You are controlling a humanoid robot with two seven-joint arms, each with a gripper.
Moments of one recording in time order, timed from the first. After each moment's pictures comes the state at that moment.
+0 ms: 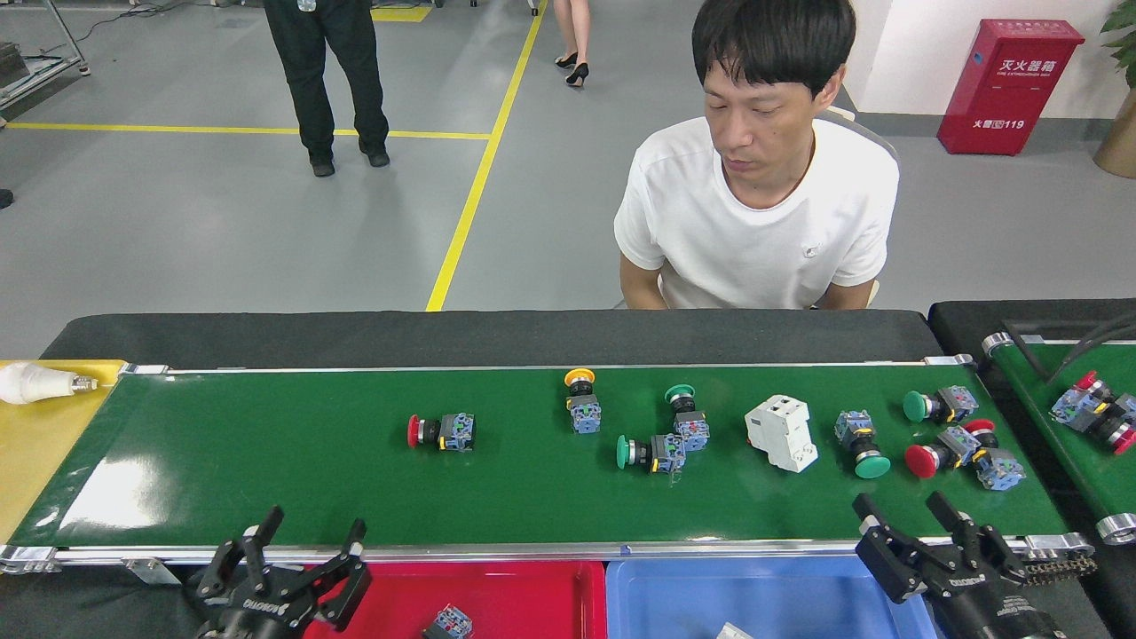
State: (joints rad) left arm 0.03 0.00 0.13 -1.49 -1.61 -0.33 0.03; right arm 0.16 -0.07 -0.30 -1.66 1.08 -0.34 0.23
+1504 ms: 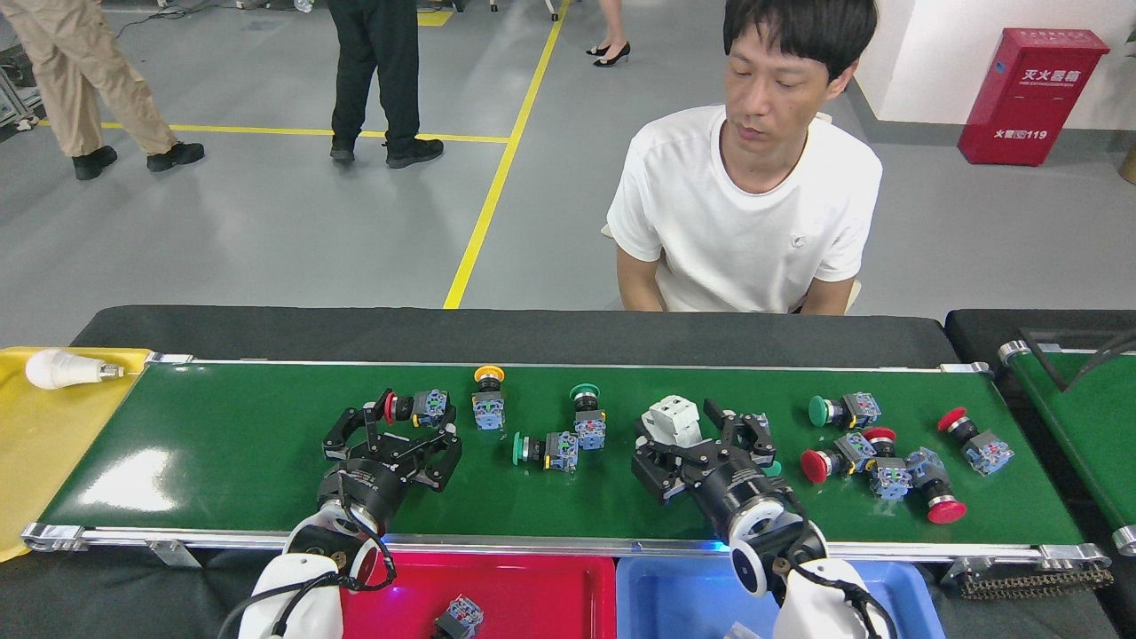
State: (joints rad) left arm -0.16 0.06 -0.04 -1.31 -1.65 -0.26 0.09; right arm -0.31 0.06 0.26 -1.22 1.35 -0.15 0.15
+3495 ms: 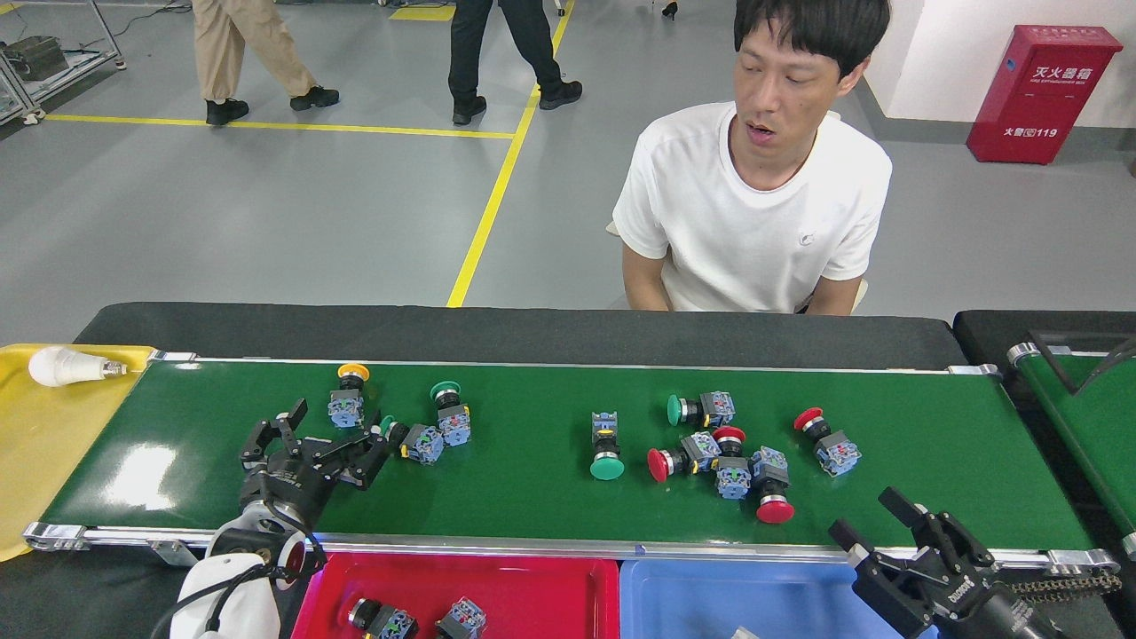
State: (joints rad) left arm -0.45 0.07 0.10 -0.92 -1.71 -0.30 0.01; right arm 0.10 -0.20 -0.24 -1.55 0.82 -0.66 0.23
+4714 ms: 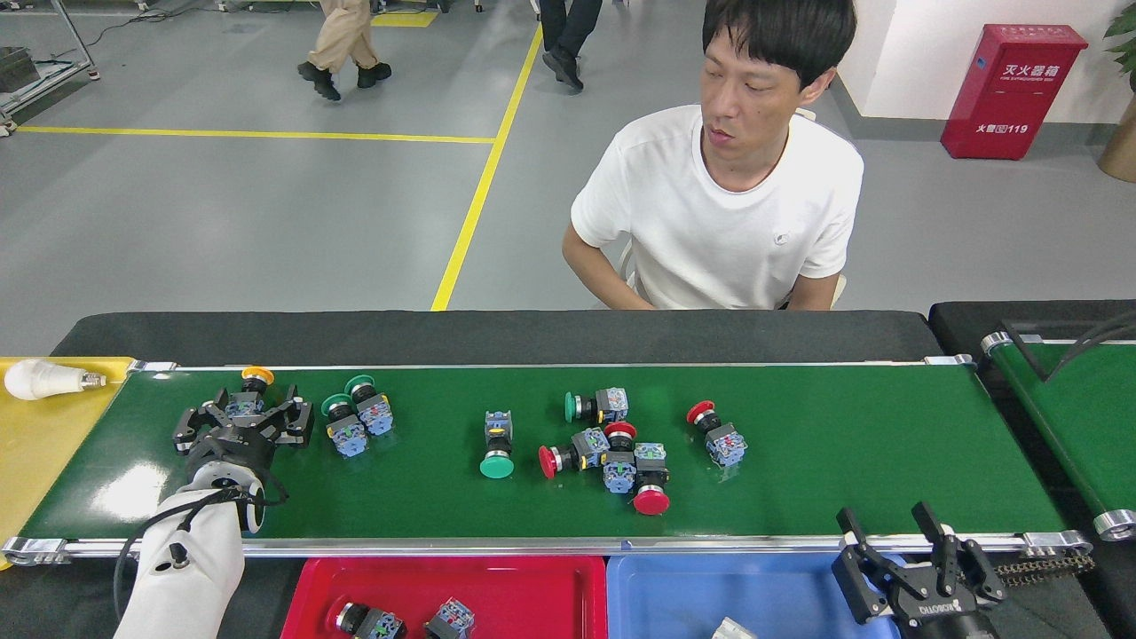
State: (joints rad) left arm -0.69 0.19 0.05 -0.44 -1.66 -0.14 0.13; right arm 0.09 -0.05 -0.09 -1.62 1.27 -0.30 0.03
